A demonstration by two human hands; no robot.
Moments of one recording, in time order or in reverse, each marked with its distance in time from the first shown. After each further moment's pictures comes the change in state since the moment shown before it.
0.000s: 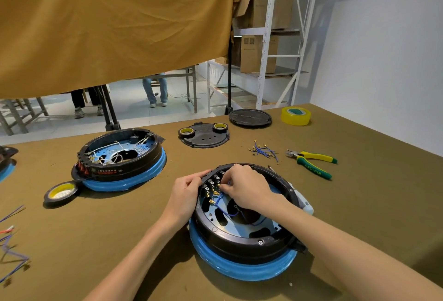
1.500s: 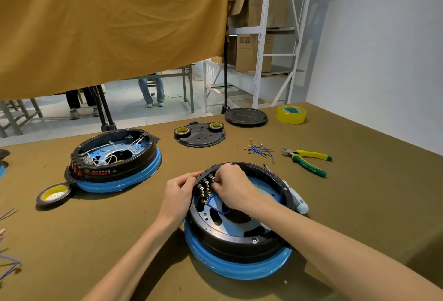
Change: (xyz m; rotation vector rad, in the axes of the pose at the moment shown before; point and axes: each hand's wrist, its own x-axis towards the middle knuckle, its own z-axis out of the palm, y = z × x) left_hand -0.005 0.001 0.003 -0.036 0.080 -0.025; right_hand 0.007 -0.009 0.014 0.147 0.039 0.035
